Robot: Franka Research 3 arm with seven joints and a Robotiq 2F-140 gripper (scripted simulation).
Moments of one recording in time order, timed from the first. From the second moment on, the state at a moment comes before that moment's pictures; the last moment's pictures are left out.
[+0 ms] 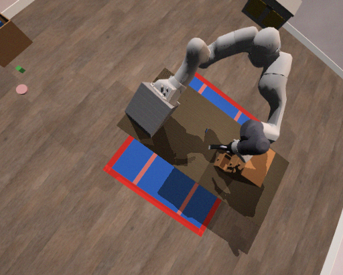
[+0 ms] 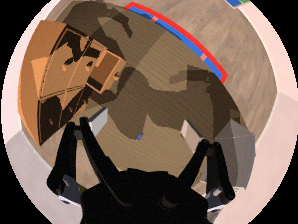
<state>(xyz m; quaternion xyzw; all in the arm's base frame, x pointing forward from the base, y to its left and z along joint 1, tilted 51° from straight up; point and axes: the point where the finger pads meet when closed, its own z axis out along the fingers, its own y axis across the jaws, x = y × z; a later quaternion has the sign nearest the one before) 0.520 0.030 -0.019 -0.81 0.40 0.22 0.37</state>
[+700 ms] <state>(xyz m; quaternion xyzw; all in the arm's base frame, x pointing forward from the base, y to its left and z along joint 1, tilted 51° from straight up) 0.540 0.034 -0.017 -0.88 0.19 0.13 0.41</state>
